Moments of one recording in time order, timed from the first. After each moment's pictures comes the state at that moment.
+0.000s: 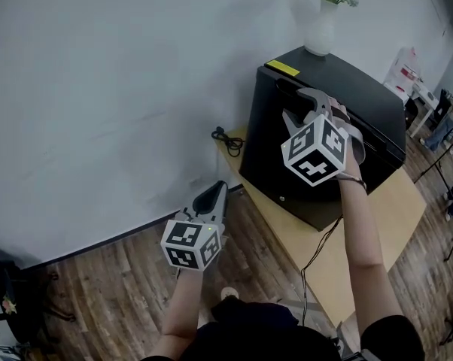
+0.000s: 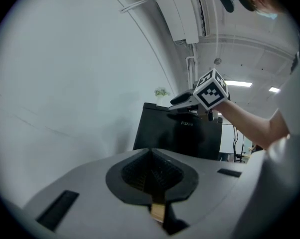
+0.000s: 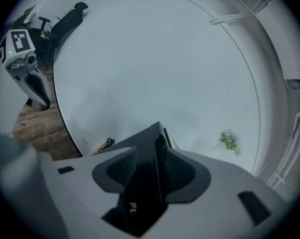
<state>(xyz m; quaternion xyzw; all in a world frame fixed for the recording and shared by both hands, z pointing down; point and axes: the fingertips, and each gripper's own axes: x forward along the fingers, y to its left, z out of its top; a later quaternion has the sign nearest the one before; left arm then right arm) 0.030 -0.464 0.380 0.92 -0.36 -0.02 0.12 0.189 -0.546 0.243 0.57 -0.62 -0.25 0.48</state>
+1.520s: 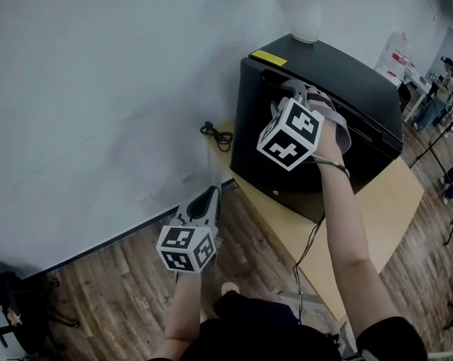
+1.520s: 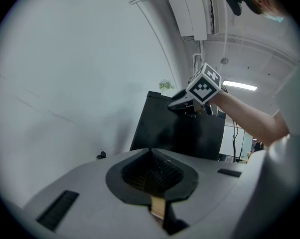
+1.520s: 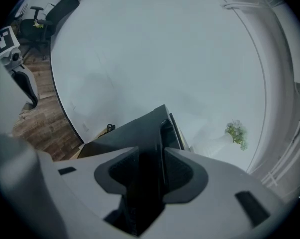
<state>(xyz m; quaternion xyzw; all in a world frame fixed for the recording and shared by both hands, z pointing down) 0.038 -0.468 0.419 0.92 -0.36 0.00 0.16 0.209 -0.573 0.275 0.57 -0.58 -0.20 0.54</state>
